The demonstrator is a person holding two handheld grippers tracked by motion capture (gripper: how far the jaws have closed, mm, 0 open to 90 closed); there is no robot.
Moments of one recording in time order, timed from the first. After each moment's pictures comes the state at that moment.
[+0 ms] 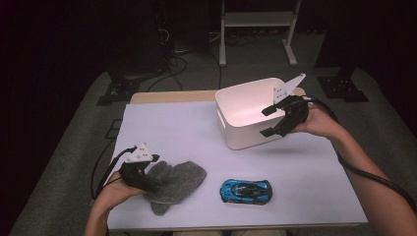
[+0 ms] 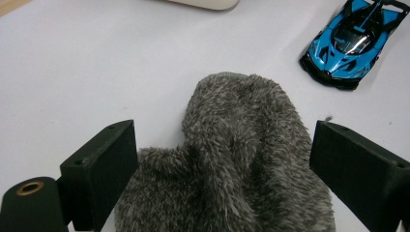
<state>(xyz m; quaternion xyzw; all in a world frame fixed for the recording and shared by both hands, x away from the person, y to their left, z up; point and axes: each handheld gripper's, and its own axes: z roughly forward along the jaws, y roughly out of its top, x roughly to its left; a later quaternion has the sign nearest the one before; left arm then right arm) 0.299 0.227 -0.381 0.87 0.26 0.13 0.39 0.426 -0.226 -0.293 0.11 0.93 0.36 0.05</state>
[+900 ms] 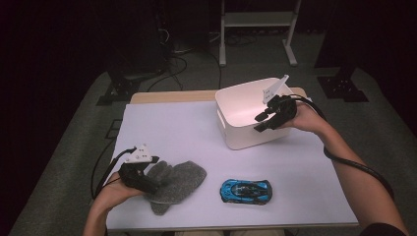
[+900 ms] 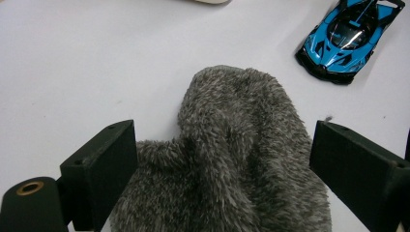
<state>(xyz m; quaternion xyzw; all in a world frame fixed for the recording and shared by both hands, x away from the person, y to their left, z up) 0.299 0.229 -0.384 0.87 0.26 0.11 0.39 0.466 -0.214 -0.325 0.10 0.94 0.31 0.03</state>
